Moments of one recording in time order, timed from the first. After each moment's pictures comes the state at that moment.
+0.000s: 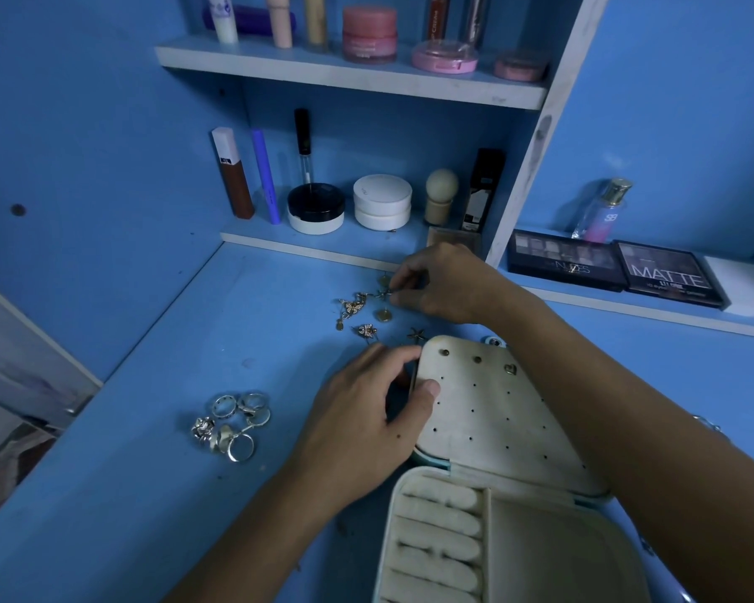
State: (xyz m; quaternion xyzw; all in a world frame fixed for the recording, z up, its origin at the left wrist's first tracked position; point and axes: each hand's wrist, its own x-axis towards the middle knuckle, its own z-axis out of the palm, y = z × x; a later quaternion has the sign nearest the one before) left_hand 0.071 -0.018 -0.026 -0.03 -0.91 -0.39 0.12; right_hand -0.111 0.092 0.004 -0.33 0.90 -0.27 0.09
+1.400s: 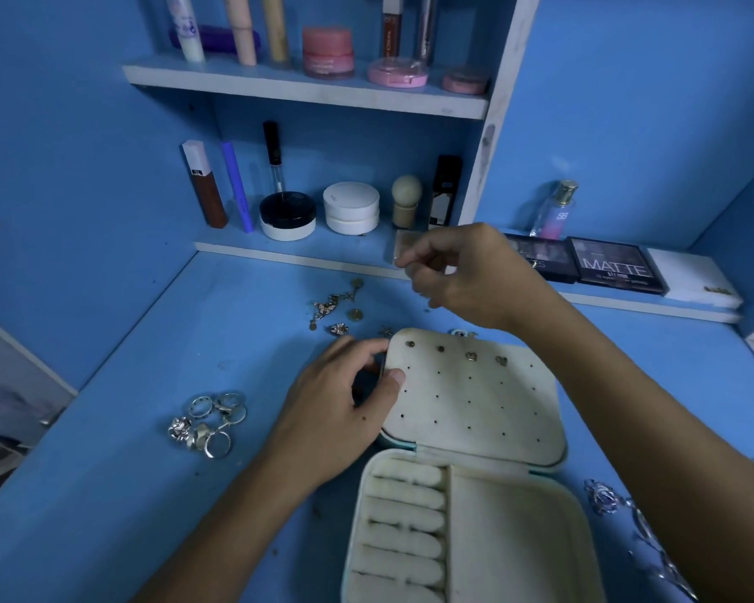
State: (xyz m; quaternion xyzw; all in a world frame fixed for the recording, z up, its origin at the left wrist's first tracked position) left_hand 0.071 -0.019 -0.027 -0.02 -0.90 -0.41 0.12; right_hand -0.055 0.140 0.050 -0.27 0.86 -0.42 0.01
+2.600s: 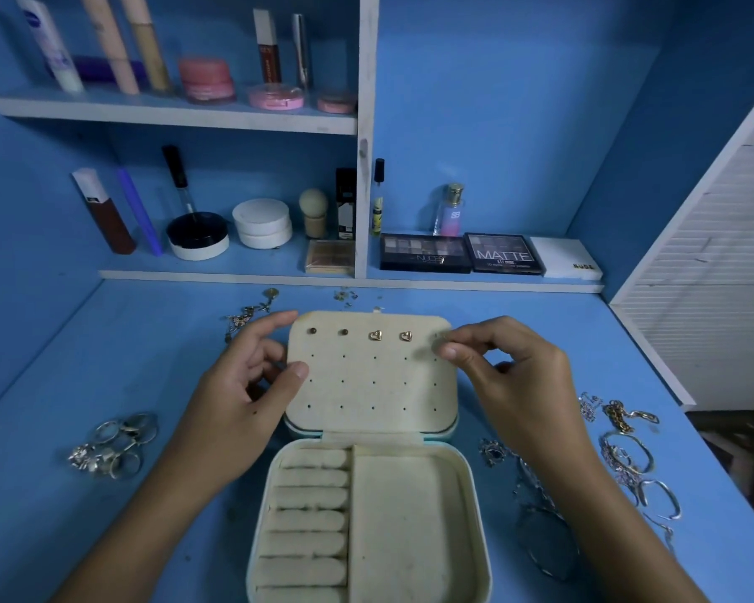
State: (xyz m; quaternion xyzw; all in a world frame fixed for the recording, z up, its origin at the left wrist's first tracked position) left_hand 0.074 -0.016 -0.021 -0.07 -0.80 -0.59 0.13; right_hand 0.054 0.249 0.003 -0.10 0.83 -0.51 -0.19
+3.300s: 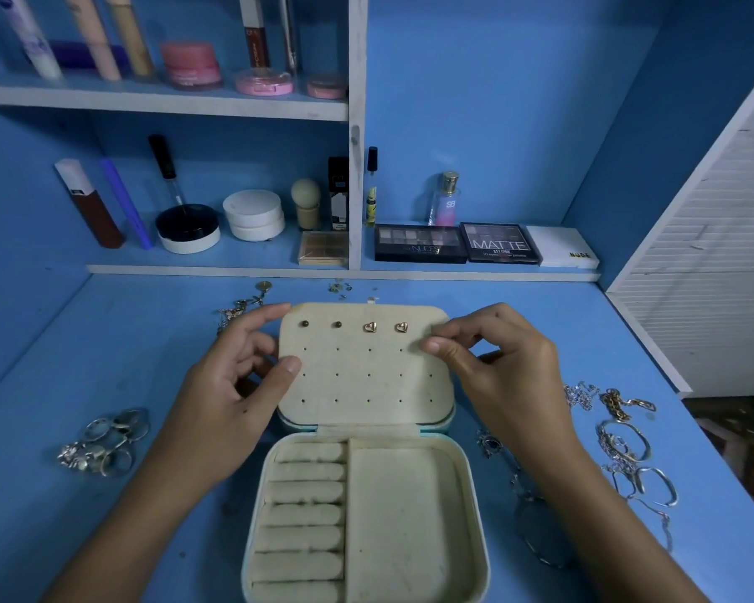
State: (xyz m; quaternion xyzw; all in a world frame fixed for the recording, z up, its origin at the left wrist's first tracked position) left_hand 0.078 -0.016 -0.017 -0.09 -0.80 -0.58 0.14; right_hand 0.052 0.241 0.000 -0.10 0.82 -0.51 -0.22
